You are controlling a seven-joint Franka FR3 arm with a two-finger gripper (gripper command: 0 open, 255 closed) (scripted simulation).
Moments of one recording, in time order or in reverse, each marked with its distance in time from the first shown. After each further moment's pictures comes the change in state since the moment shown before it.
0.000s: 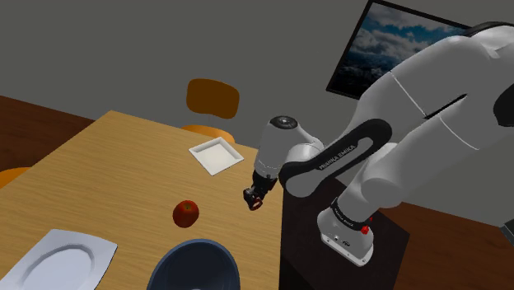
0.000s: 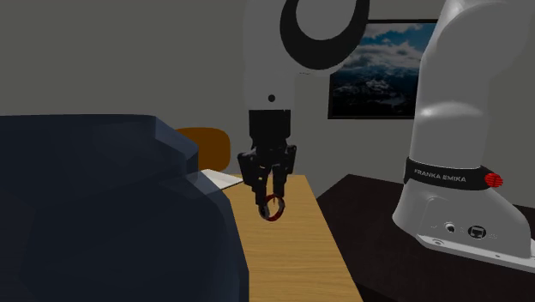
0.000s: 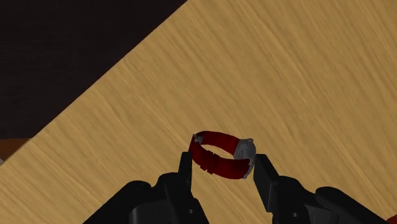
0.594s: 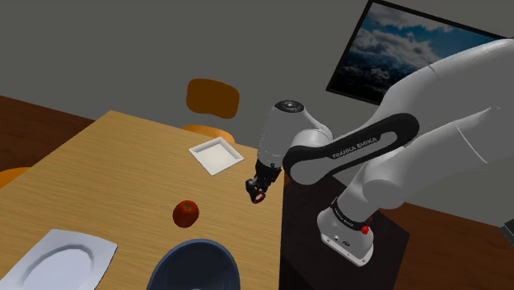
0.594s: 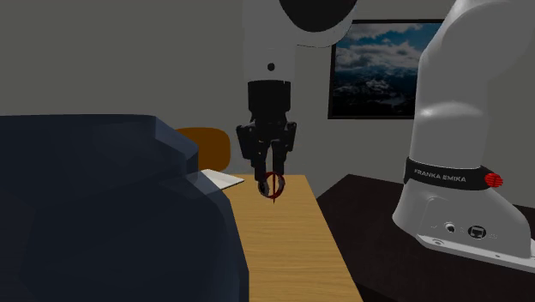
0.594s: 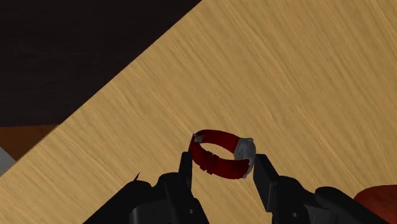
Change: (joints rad) arm 0.045 -0.180 -0.059 0.025 0.035 -0.203 -0.031
